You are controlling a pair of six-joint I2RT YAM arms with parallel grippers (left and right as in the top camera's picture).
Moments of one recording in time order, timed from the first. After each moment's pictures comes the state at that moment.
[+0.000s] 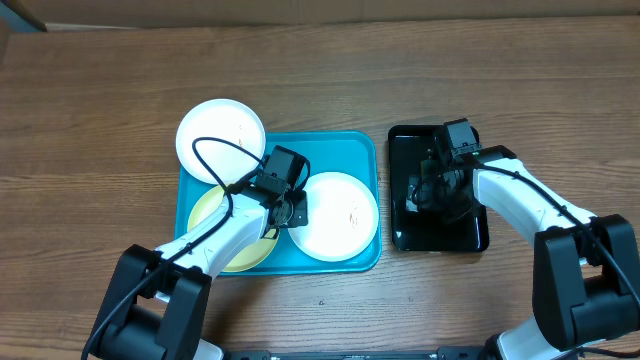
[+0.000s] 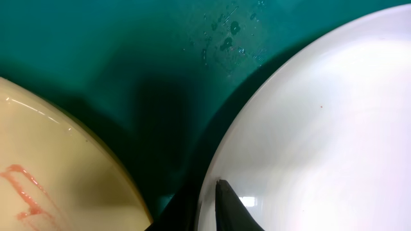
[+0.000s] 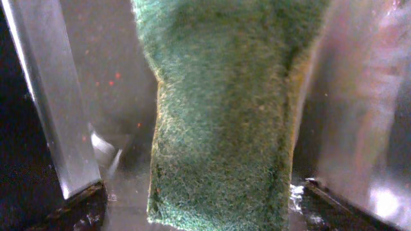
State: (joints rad) left arm -0.42 1.65 0.86 -0.48 -0.03 -0.46; right arm 0.23 1.74 1.00 -0.70 -0.09 0.30
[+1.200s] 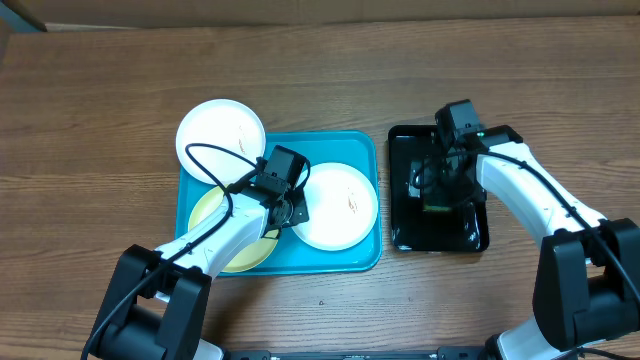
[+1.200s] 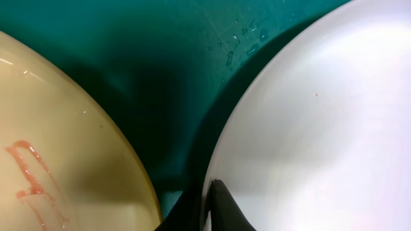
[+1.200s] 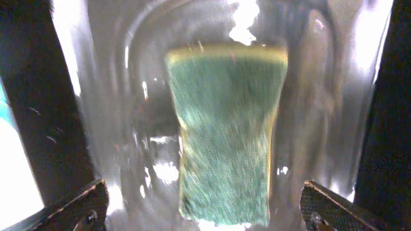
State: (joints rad) left arm -0.43 1.65 0.86 -0.49 -0.04 -0.61; right arm 0.22 1.74 1.16 -0.84 -0.04 0.30
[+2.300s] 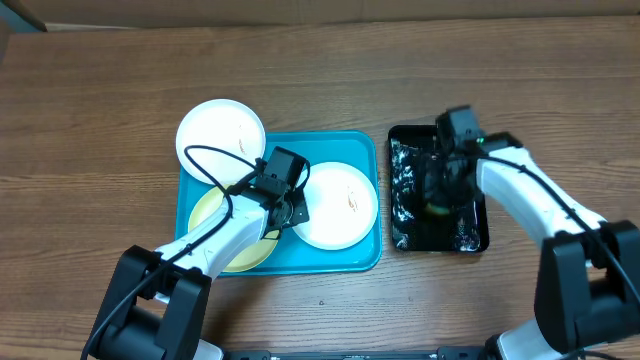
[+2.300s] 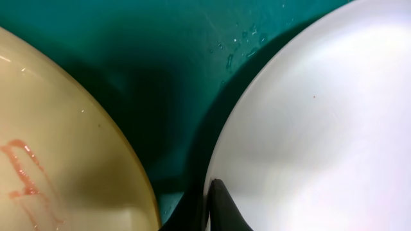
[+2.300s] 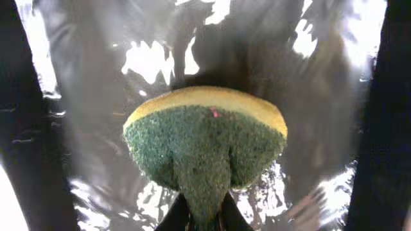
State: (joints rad) left arm -0.43 1.65 0.84 -0.45 -0.04 -0.64; right arm 0.22 1.71 1.15 -0.86 -0.02 0.30
